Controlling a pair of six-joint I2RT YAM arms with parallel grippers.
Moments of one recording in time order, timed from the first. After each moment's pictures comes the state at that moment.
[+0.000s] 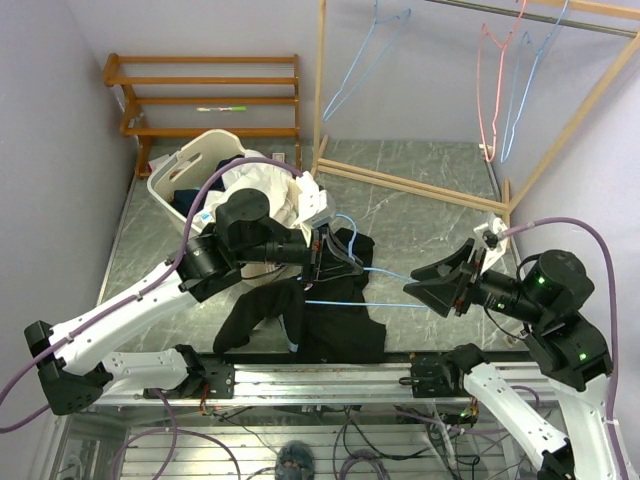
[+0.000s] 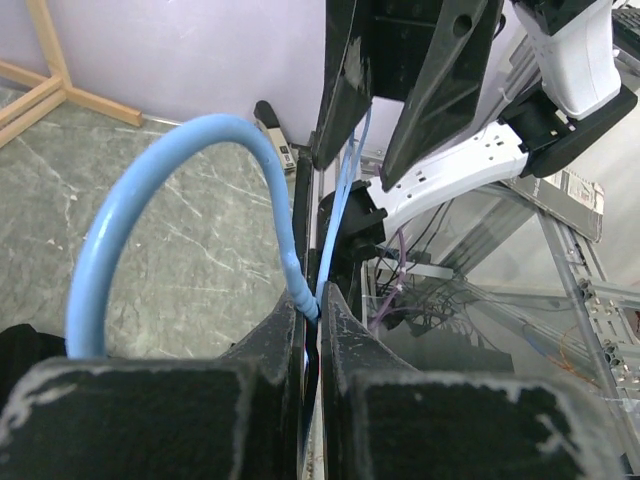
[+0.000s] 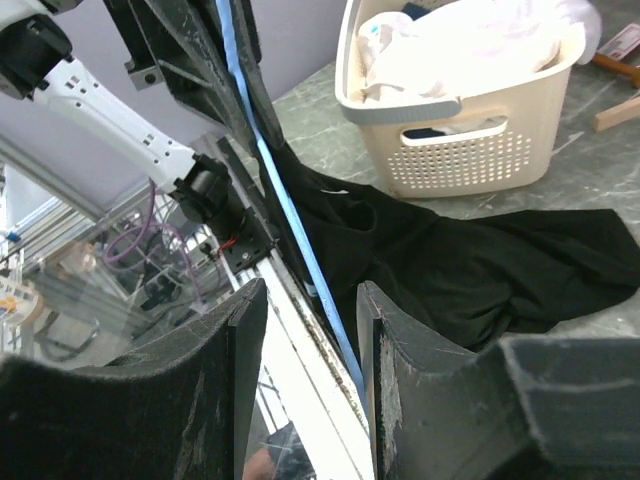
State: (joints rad) left arm -0.97 1.11 1.21 -0.18 0.60 -0.18; right arm 0.40 0.52 1.12 -0.73 -0.67 0.24
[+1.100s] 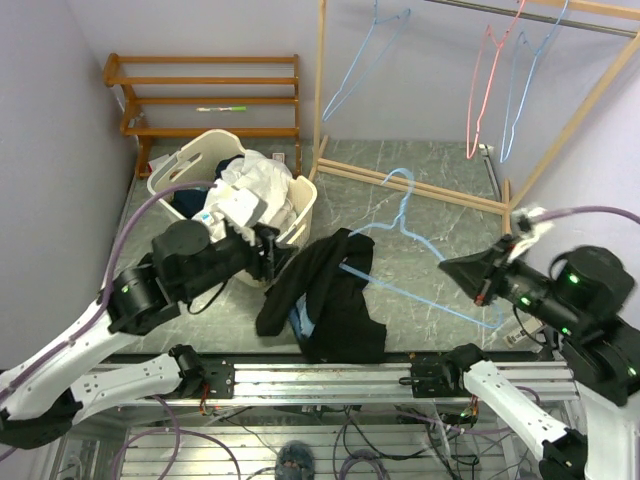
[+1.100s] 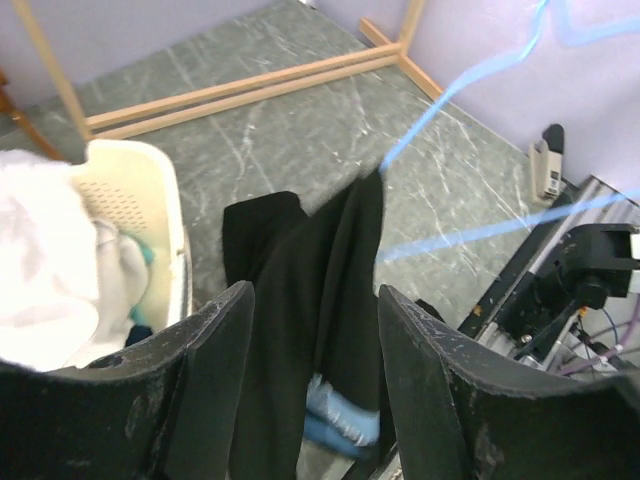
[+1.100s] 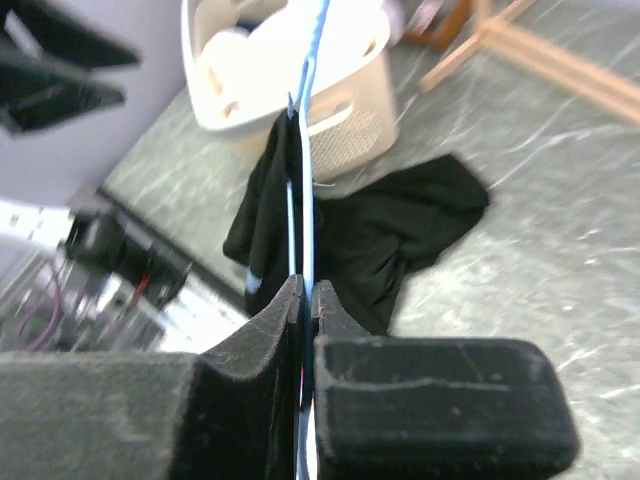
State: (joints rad) left arm -0.98 0.85 1.17 -0.50 -0.11 -0.16; right arm 0.40 0.64 1.40 -1.06 -0.37 0.21
